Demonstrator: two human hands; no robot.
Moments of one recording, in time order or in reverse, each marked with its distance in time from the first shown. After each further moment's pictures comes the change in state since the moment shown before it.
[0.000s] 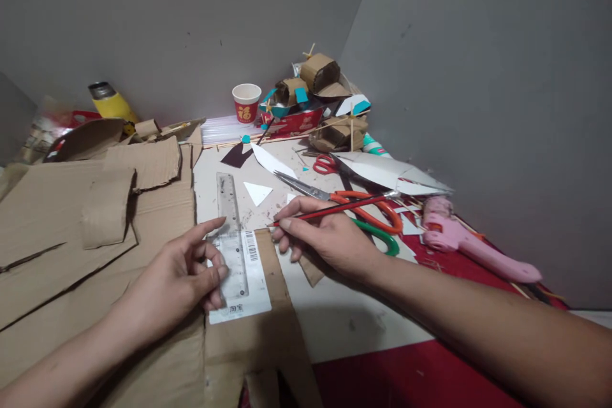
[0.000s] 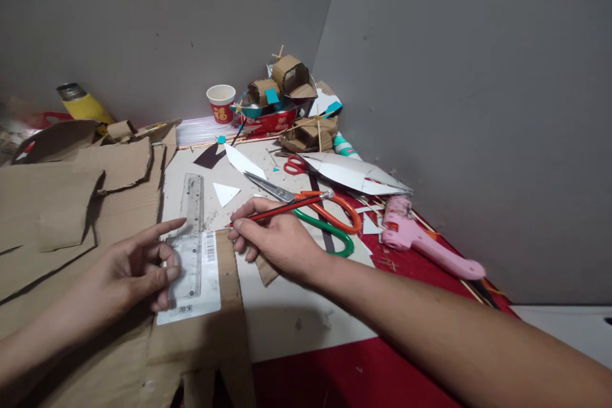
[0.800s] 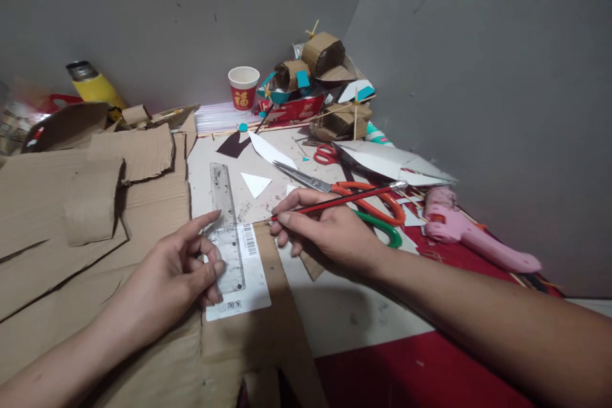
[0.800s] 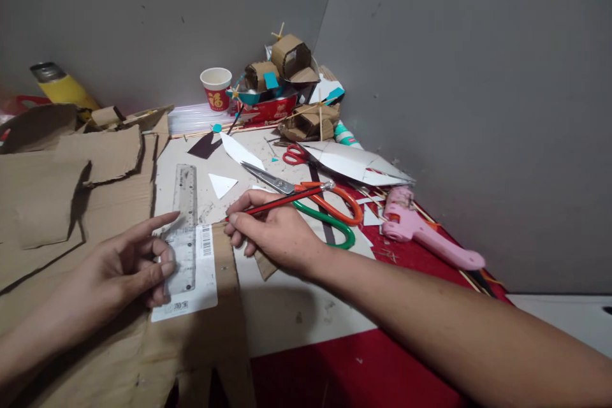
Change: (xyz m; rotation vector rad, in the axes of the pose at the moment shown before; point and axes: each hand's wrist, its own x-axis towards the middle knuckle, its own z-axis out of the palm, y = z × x) left_hand -0.001 0.005 0.003 0.068 0.034 -0.032; right_hand 0.000 0.001 -0.001 -0.023 0.009 0.037
